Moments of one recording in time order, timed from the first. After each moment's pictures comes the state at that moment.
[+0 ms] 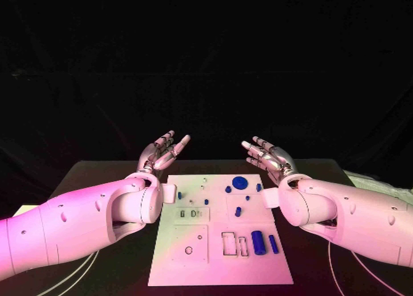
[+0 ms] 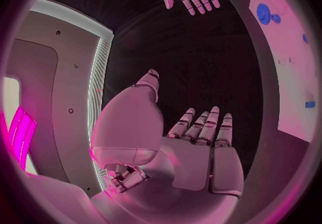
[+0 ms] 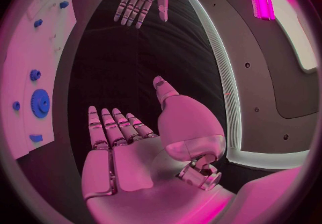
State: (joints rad) left arm 1.12 -0.74 -0.04 1.50 0.01 -0.67 0.50; left_hand 1.21 -0.11 0.07 0.28 0.11 0.25 0.14 0.03 0.03 0.19 0.23 0.02 0.02 0.29 0.22 0.03 0.04 0.11 0.12 0.27 0.02 0.02; right arm 1.11 -0.76 -0.05 1.49 -0.08 -0.53 0.40; right_hand 1.04 0.12 0.07 -0.06 0.22 0.19 0.13 0.02 0.02 0.27 0.25 0.03 0.03 0.25 0.23 0.02 0.03 0.05 0.29 0.28 0.03 0.03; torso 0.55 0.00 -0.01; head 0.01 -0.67
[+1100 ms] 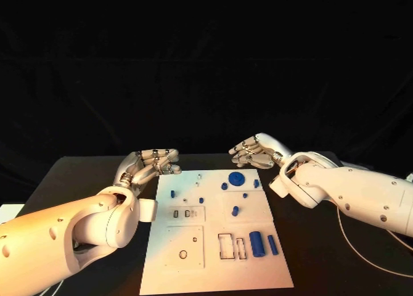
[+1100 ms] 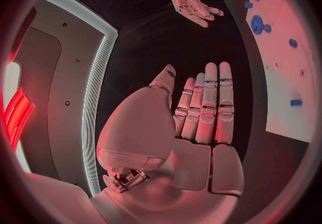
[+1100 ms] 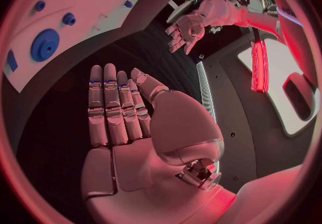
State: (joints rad) left arm 1.13 -0.87 -0.03 1.68 -0.03 -0.58 0.51; left_hand 1.40 -0.02 0.08 0.16 0.11 0.97 0.21 0.15 0.07 1.08 0.14 0.16 0.08 1.19 0.08 0.24 0.20 0.17 1.04 0.19 0.35 0.14; right arm 1.21 -0.82 -0.04 1.41 -0.89 -0.41 0.24; right_hand 1.27 0.07 0.29 -0.28 0.19 1.00 0.18 0.10 0.07 1.16 0.12 0.09 0.06 1.23 0.07 0.16 0.10 0.18 1.02 0.19 0.25 0.09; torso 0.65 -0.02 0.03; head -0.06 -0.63
